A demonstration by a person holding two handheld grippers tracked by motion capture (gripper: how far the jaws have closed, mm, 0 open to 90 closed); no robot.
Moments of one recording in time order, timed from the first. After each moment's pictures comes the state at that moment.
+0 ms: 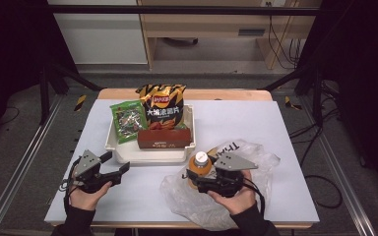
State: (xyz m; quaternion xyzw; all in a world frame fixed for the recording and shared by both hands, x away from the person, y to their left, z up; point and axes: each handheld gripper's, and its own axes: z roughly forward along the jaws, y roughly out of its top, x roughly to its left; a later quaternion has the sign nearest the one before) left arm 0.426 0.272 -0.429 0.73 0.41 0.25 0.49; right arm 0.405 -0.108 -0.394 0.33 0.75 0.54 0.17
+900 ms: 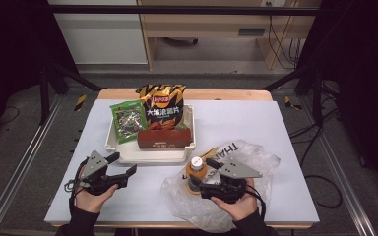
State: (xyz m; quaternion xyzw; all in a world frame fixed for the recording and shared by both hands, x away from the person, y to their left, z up) left arm 0.420 0.250 -0.425 0.74 0.38 0.24 0.50; right arm 0.395 -0.124 -0.409 0.33 0.73 0.57 0.18
